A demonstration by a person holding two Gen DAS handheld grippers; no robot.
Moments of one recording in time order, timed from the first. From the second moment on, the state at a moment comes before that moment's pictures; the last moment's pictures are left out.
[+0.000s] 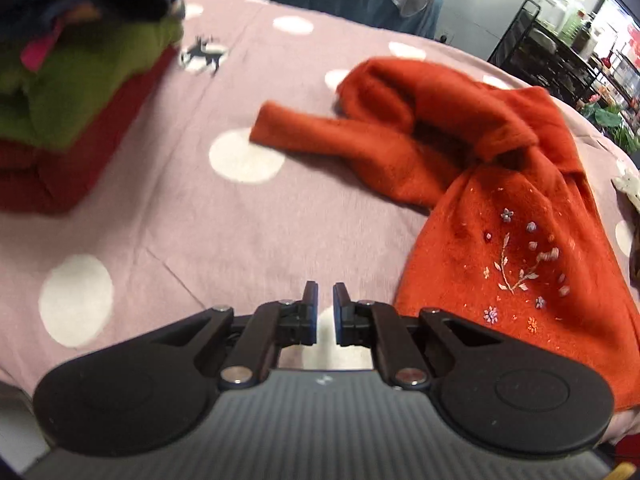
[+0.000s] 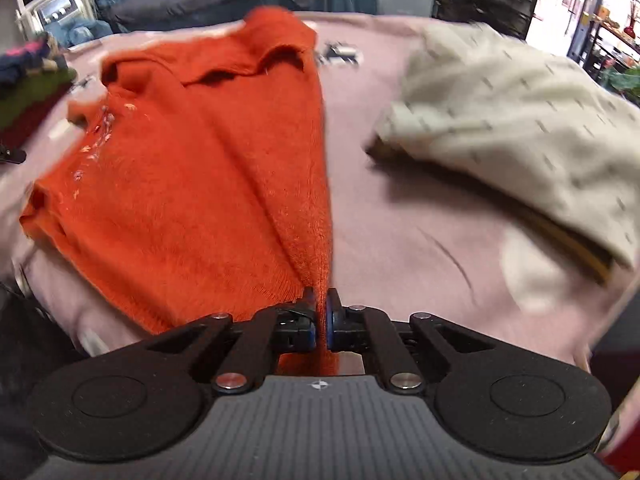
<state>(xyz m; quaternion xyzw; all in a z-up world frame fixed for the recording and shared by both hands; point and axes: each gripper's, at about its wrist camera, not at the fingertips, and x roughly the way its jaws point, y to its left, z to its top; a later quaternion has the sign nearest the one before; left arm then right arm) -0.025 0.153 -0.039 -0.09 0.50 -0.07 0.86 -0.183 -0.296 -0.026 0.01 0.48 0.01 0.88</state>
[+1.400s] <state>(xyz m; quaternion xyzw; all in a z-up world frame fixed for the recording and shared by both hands) -0.009 0.209 0.141 -0.09 0.15 0.15 0.97 -0.039 -0.095 -0.006 -0.18 0.27 0.22 0.92</state>
